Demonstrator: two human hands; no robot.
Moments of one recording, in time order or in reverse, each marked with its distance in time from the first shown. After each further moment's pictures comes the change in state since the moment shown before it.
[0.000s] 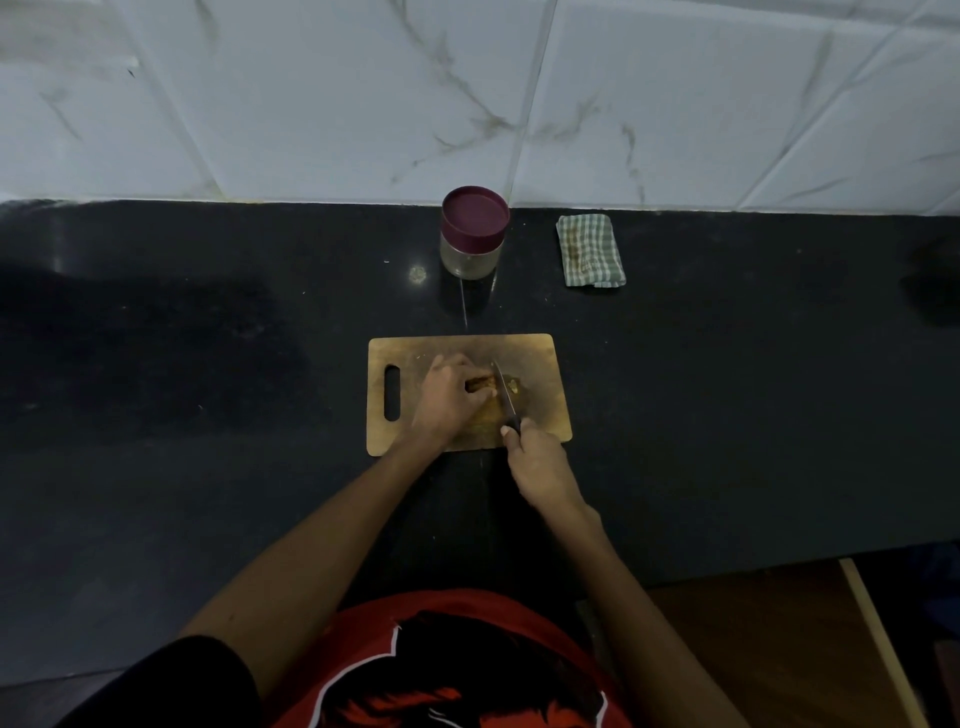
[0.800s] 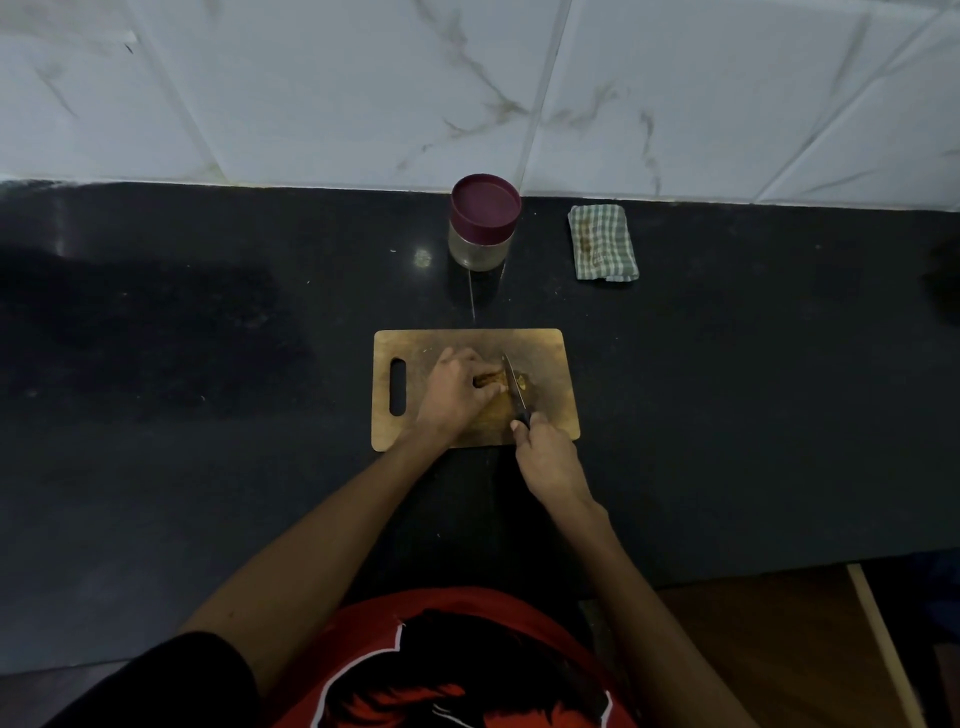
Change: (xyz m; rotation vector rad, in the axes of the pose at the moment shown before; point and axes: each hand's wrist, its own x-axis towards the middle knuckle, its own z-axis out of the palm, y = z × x) left_hand 0.002 0.001 -0.001 -0.034 -0.016 -0.010; right_hand 0.004 -0.001 -0.002 -0.068 0.030 -0.034
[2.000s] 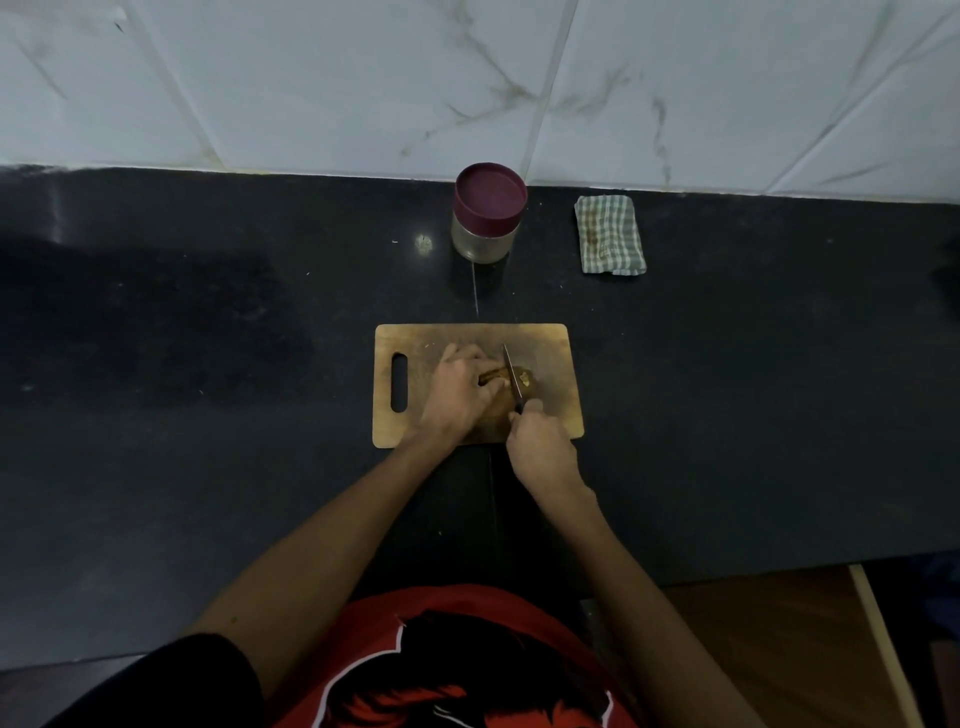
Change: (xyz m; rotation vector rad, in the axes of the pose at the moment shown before) left_hand 0.002 -0.001 0.003 0.021 0.023 0.015; right_hand 0.011 -0.015 0.007 -0.187 0.046 0.002
